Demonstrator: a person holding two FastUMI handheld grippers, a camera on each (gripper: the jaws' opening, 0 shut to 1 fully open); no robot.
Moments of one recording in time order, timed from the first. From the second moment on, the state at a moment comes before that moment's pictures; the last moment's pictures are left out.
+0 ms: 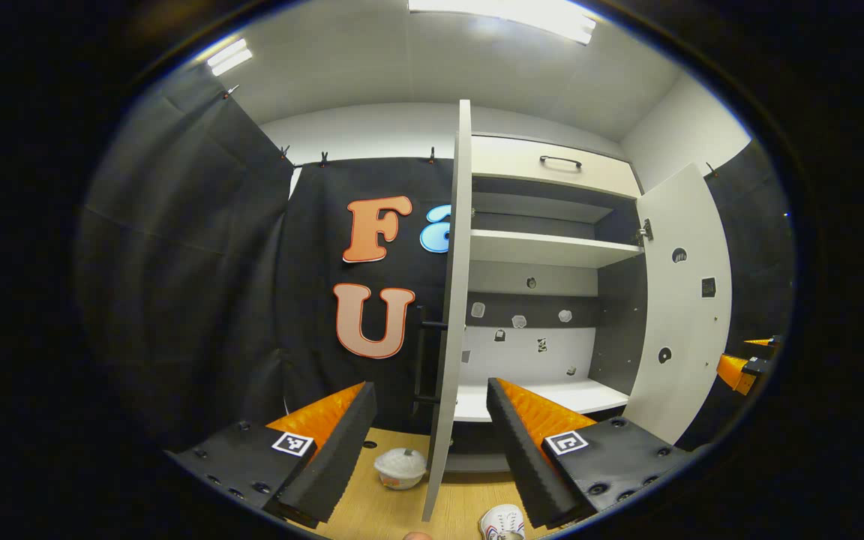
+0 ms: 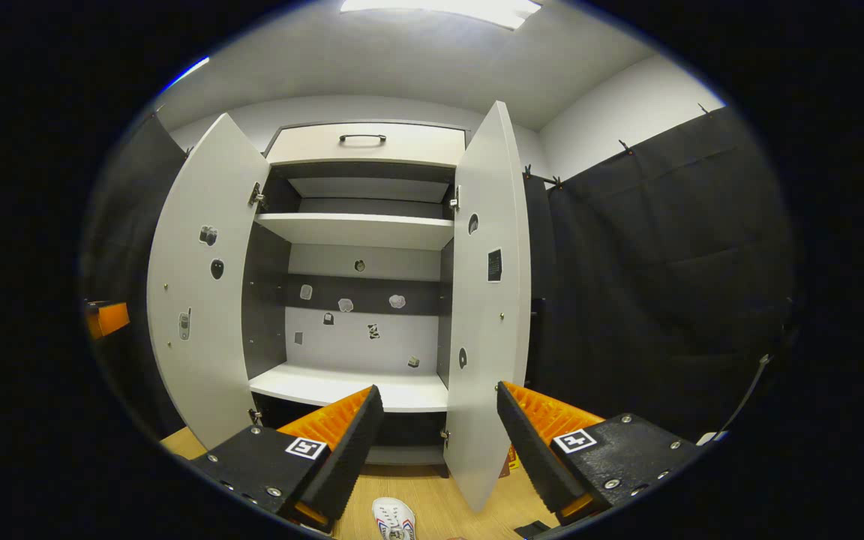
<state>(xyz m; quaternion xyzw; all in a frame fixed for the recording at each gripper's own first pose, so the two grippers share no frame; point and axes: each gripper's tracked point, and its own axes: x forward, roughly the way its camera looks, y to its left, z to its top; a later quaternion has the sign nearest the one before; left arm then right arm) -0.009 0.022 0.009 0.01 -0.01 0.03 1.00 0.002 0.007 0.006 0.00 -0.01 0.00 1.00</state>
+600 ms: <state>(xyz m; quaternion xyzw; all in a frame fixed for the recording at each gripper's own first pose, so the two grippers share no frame) 0.000 0.017 0.001 0.01 0.00 0.02 1.00 0.017 0.013 -0.049 -0.02 0.02 0.01 1.00</state>
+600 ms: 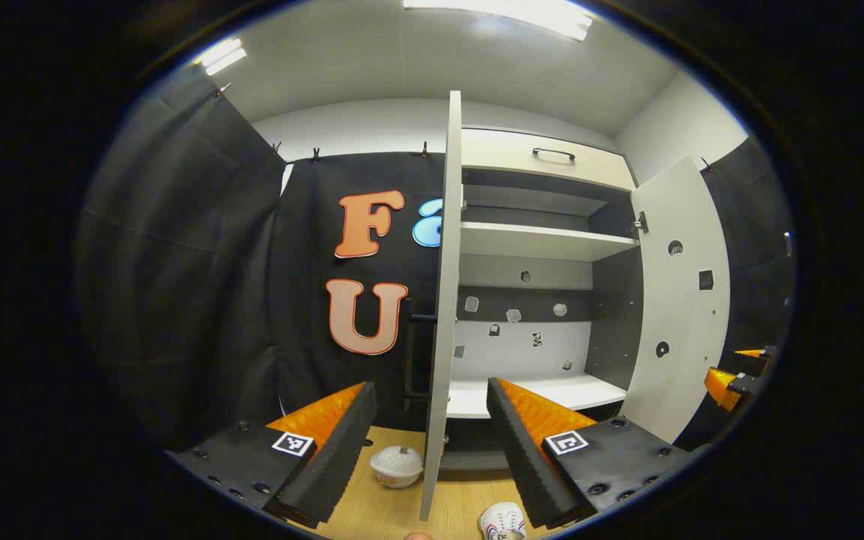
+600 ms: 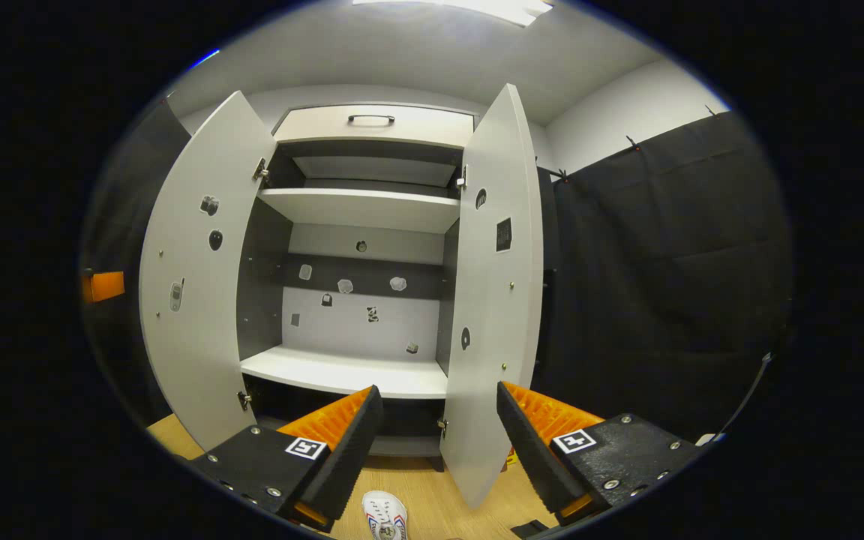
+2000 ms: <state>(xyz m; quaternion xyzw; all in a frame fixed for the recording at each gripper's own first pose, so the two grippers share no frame) -0.016 0.048 -0.028 0.05 0.05 0.07 1.00 -0.011 0.049 -0.487 0.03 0.45 0.06 0.89</state>
